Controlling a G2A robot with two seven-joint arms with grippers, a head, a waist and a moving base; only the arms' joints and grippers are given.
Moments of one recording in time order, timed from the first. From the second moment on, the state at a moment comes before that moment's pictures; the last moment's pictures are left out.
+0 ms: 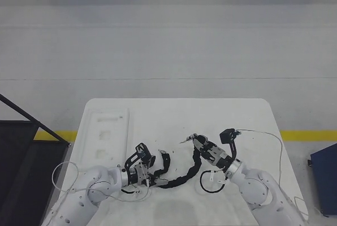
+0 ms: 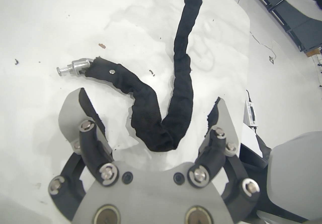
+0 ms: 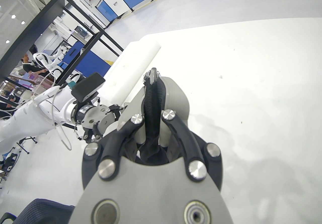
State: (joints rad) left arm 1.41 -0.97 -1.09 -1.63 0.75 -0.66 -0.42; right arm -1.43 -1.10 1.17 -1.70 -0.55 -0.38 0.23
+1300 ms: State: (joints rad) left arm 1.50 -0.92 -1.38 -1.66 0.19 -0.89 -0.44; right arm -1.08 -1.21 0.87 -1.43 -0.54 -0.20 0.35
